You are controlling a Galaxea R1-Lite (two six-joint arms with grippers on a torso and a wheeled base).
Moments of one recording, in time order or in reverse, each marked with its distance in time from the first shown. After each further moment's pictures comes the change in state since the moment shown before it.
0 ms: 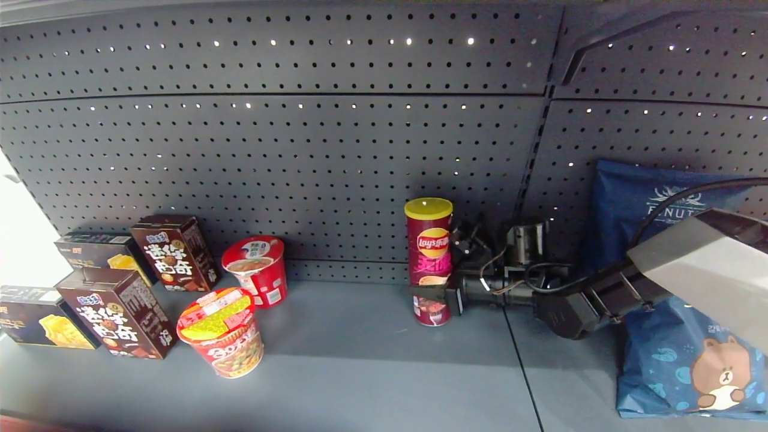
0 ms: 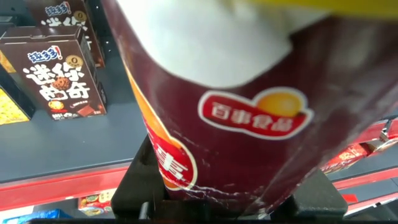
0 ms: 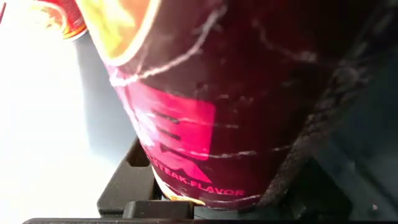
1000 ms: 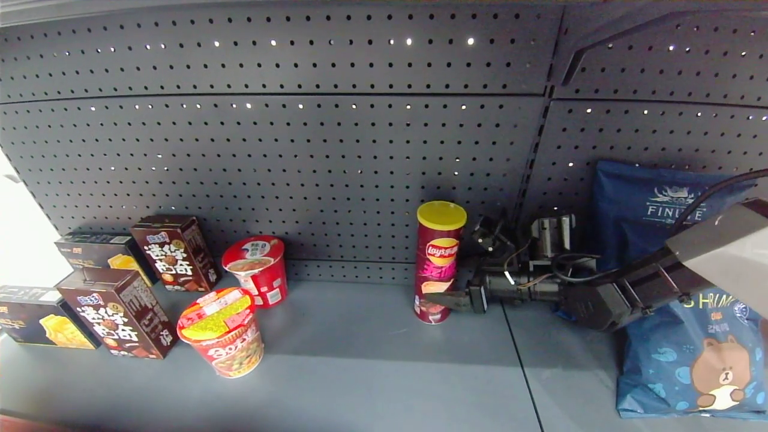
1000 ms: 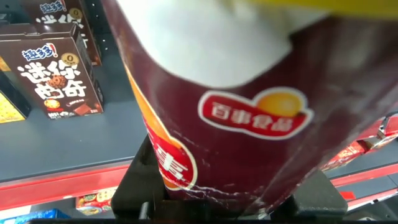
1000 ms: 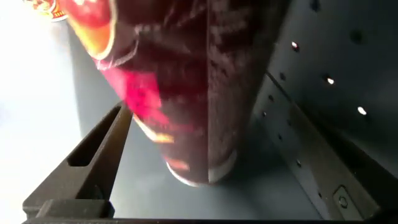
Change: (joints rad) left arm -0.001 -0.001 0.008 0.000 -0.012 -0.001; right arm -0.073 -0.057 0.036 0.078 0.033 -0.097
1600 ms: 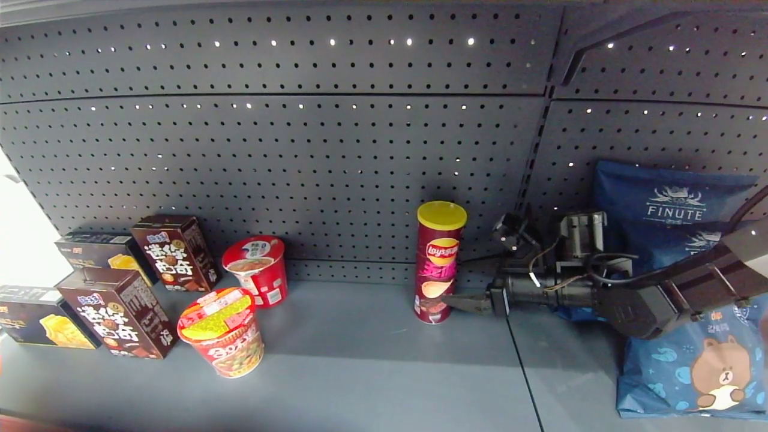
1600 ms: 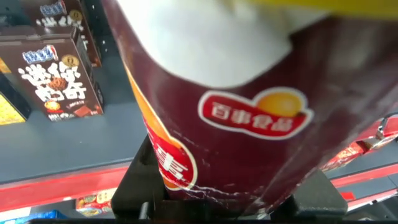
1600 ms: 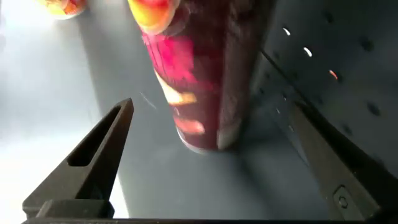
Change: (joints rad) left arm 0.001 0.005 -0.007 0.001 -0.003 0.000; right arm -0.029 -0.119 0.121 0.019 -0.007 0.000
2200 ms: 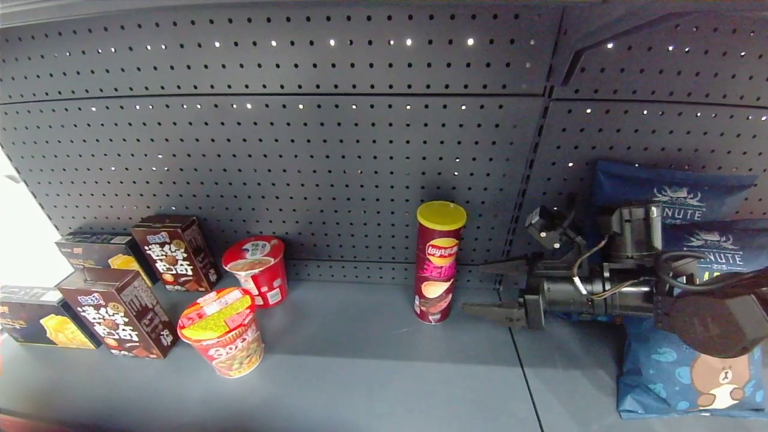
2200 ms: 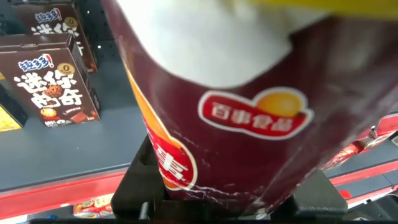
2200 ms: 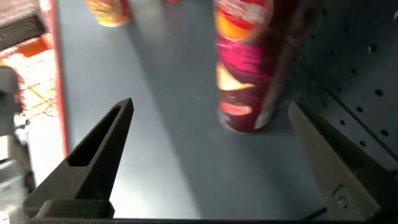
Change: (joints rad) left arm -0.005 0.021 -0.027 -0.002 -0.017 0.000; right arm 0.004 -0.208 0.140 0.076 0.016 0.024
